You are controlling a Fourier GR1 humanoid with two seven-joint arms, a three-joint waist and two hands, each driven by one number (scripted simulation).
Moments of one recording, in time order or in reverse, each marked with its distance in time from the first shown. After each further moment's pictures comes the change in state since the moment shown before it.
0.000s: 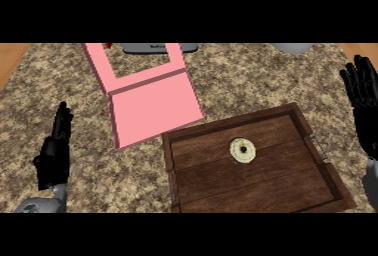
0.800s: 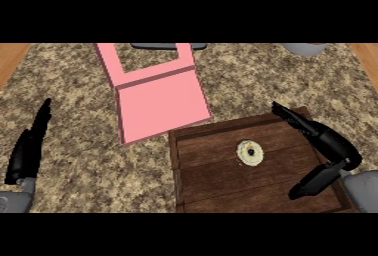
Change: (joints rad) left arm -0.037 0.191 0.006 0.057 -0.078 -0.102 0.190; right arm -0.040 -0.082 0.279 0.251 0.121 0.473 -0.355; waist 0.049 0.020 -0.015
